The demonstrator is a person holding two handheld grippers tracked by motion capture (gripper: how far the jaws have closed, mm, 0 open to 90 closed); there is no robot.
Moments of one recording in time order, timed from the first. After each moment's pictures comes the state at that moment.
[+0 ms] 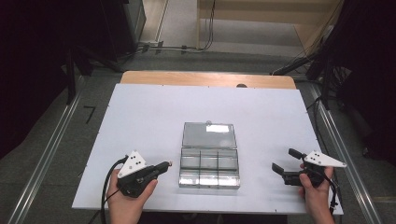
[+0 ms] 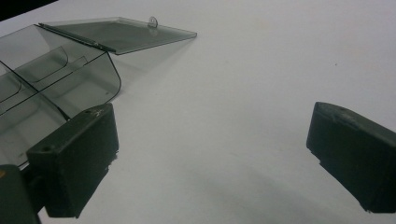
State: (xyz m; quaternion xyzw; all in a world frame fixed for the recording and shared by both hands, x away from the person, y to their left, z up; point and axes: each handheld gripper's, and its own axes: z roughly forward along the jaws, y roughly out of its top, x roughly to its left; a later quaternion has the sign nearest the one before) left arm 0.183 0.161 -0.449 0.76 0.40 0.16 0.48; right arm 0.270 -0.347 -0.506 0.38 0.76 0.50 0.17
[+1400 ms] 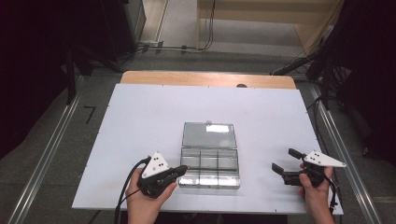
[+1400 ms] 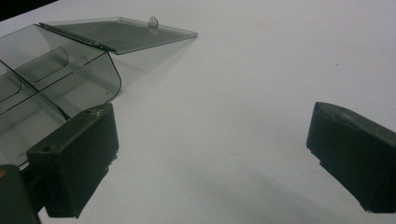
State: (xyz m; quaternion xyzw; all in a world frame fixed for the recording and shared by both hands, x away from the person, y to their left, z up) left arm 0.191 0.116 -0.457 0.78 0.37 0.14 0.48; right arm 0.270 -0.347 -0.507 0.38 0.76 0.50 0.17
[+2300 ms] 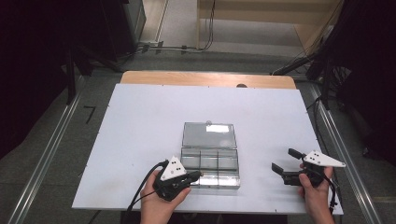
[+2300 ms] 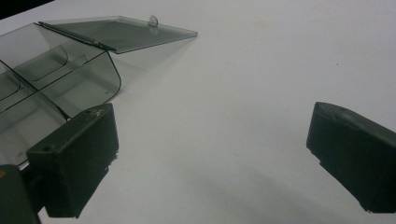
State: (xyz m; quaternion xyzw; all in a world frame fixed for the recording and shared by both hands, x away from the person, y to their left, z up) left arm 0.196 0.082 -0.473 0.81 0.34 0.11 0.47; right arm 0.270 -0.346 -0.507 0.38 0.76 0.50 0.17
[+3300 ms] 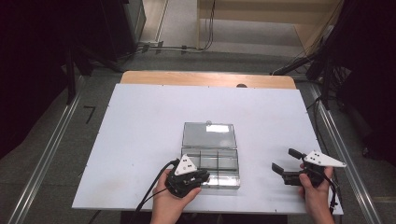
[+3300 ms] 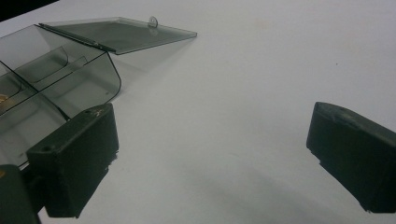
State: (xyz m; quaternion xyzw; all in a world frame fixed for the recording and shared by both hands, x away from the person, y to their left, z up) left arm 0.212 0.060 -0.493 0.80 0.37 0.08 0.46; right arm 0.270 -0.347 -0.507 0.38 0.76 0.50 0.17
